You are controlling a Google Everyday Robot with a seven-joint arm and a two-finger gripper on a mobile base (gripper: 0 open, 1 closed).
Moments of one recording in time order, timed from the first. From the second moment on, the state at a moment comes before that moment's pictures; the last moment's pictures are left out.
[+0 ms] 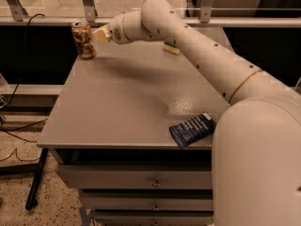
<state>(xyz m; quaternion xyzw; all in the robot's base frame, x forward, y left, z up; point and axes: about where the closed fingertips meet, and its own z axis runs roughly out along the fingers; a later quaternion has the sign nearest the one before) 0.790 0.166 0.908 -0.42 0.71 0.29 0.50</state>
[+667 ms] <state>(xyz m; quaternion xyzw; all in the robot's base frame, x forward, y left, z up) 0.790 0.169 0.911 -0.44 0.70 0.28 0.49</state>
